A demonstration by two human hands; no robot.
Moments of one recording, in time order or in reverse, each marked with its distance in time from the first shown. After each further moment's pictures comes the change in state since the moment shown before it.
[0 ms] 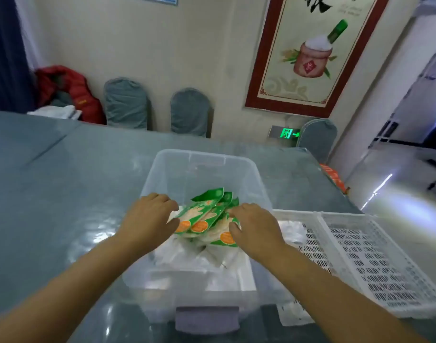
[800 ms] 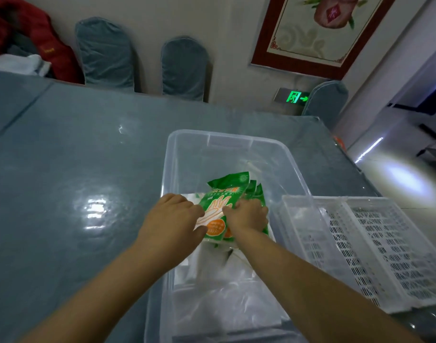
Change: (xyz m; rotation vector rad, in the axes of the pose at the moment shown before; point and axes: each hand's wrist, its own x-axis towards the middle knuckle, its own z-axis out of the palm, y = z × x) left_hand 0.047 -0.060 0.035 -0.148 -0.028 0.155; right_hand 0.133 -0.042 0.137 0.222 -0.057 0.838
